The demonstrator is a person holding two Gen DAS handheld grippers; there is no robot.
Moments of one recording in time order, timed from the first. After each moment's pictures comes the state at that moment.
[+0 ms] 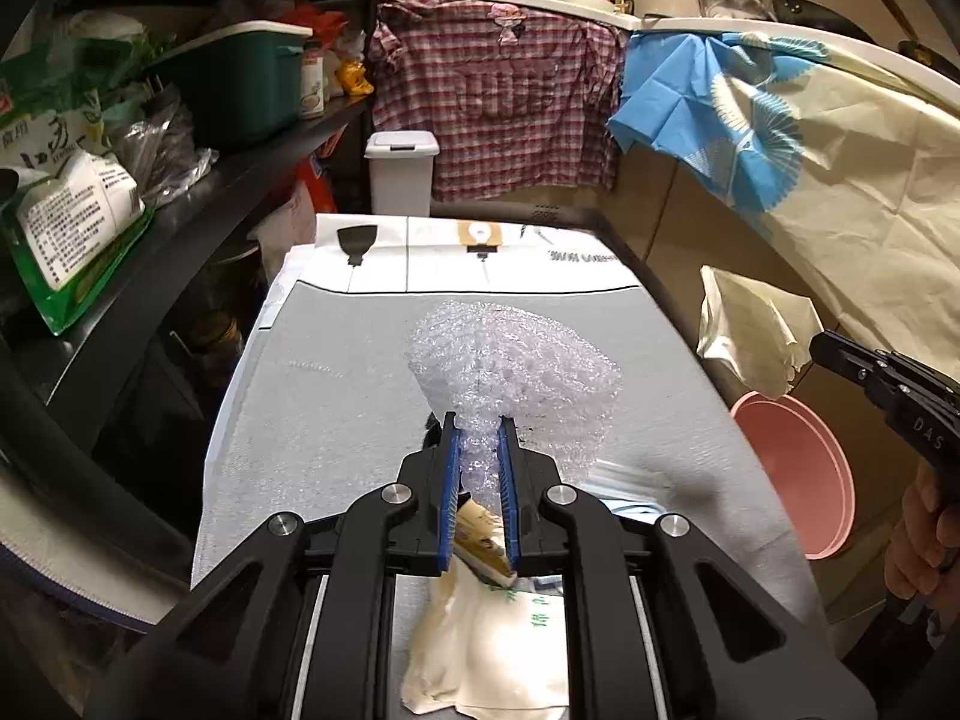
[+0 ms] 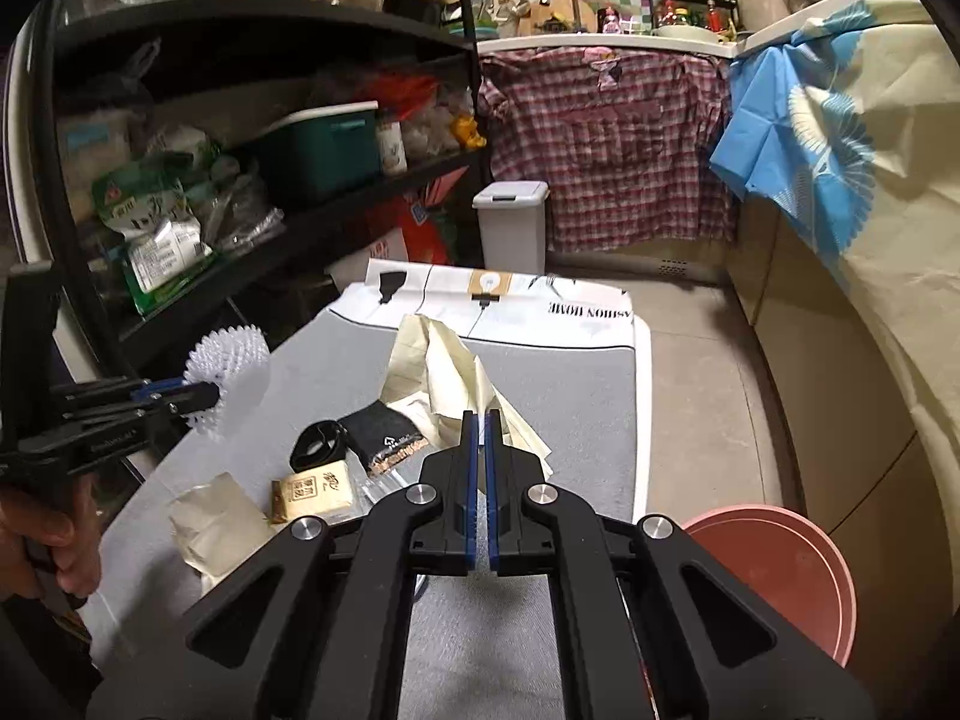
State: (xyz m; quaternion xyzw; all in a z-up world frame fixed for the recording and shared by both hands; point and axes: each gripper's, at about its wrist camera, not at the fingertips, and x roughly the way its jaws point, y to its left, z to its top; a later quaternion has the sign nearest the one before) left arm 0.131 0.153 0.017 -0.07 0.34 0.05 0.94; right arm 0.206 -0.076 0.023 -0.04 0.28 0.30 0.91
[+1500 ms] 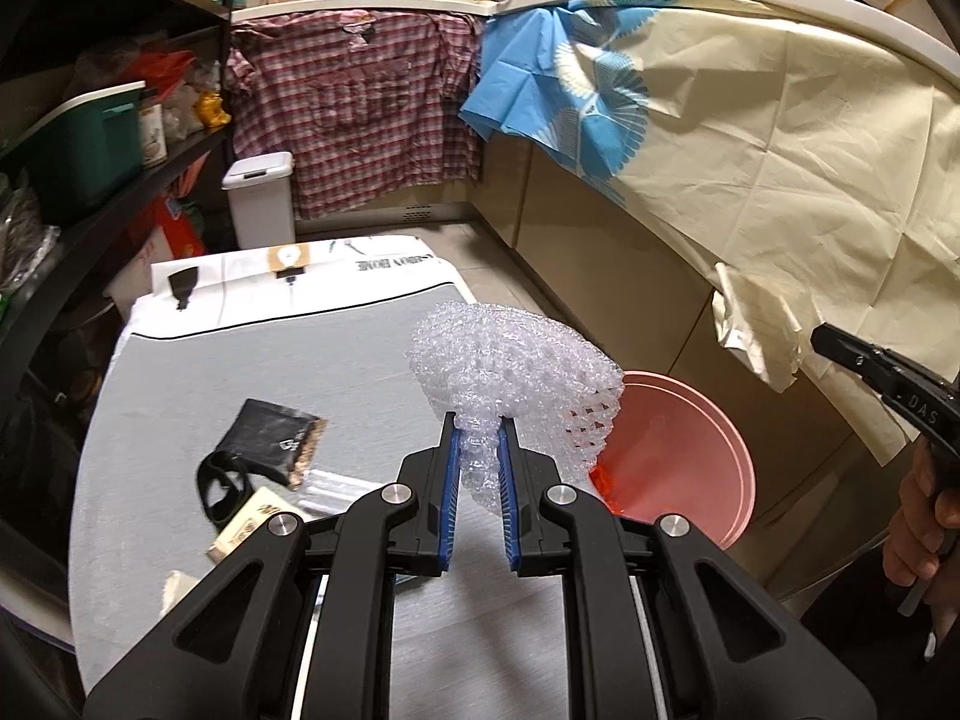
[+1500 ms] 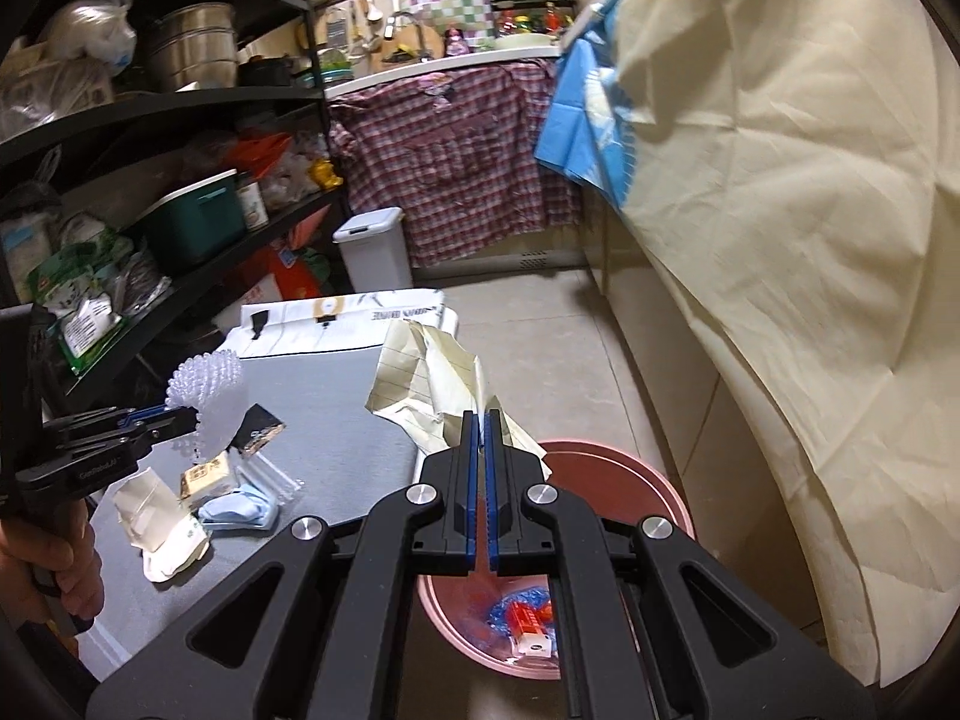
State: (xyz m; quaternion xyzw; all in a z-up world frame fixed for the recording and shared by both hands) left arm 0.156 0.016 0.027 -0.03 0.34 -0.07 0.94; right arm 0.176 -0.242 0.034 0.02 0.28 0.16 0.95
